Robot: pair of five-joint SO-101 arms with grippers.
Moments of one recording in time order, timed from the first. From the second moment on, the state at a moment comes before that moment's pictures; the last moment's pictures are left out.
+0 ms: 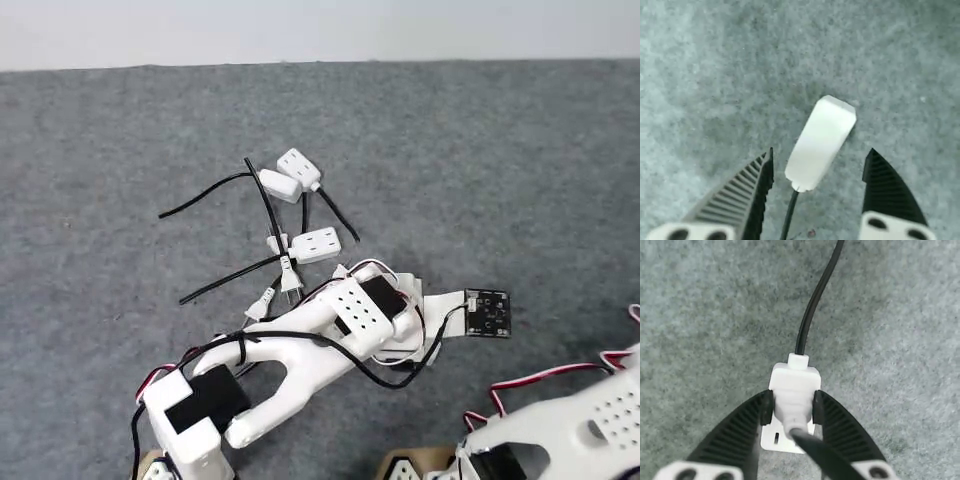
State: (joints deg) left arm 50.2 14.3 16.3 54.6 -35.2; right arm 60.7 36.9 -17.7 67.4 31.6
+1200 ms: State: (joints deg) left arm 27.6 1.1 18.9 71.5 16.3; right arm 52.7 15.3 -16.3 89.1 34.6
